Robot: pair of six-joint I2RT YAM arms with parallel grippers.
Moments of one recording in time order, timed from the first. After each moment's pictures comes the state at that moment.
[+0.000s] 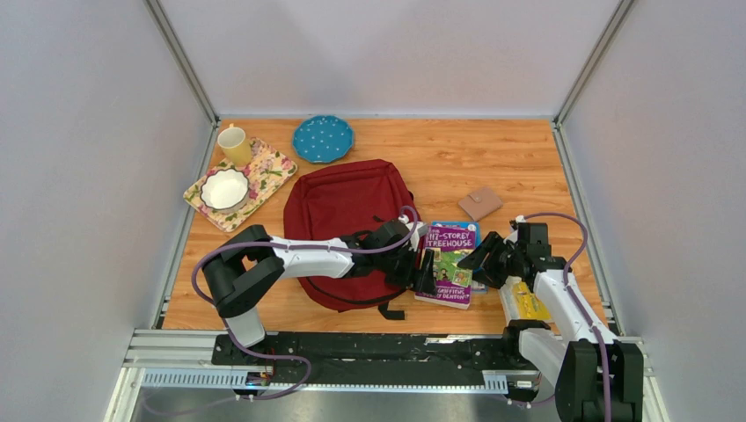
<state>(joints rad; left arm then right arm) -1.05 1.71 0.93 0.00 0.31 -0.73 -0.02 0.97 0.42 -0.46 -0.50 0.67</state>
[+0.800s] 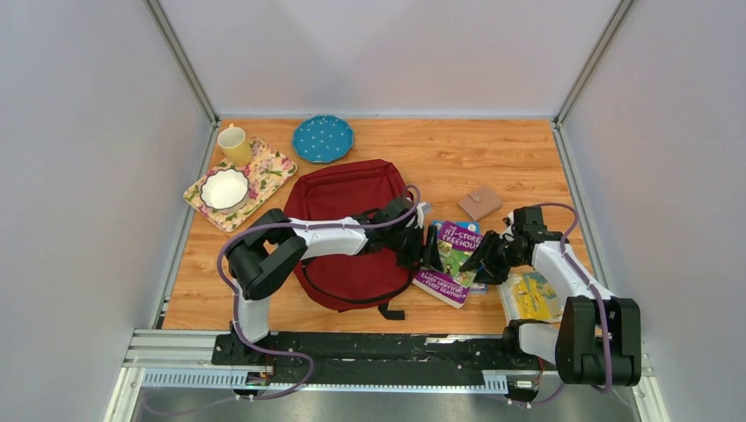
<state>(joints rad) -0.95 1.90 1.15 -0.03 0.43 -0.82 -0.02 1.19 0.58 -0.66 -0.51 0.57</state>
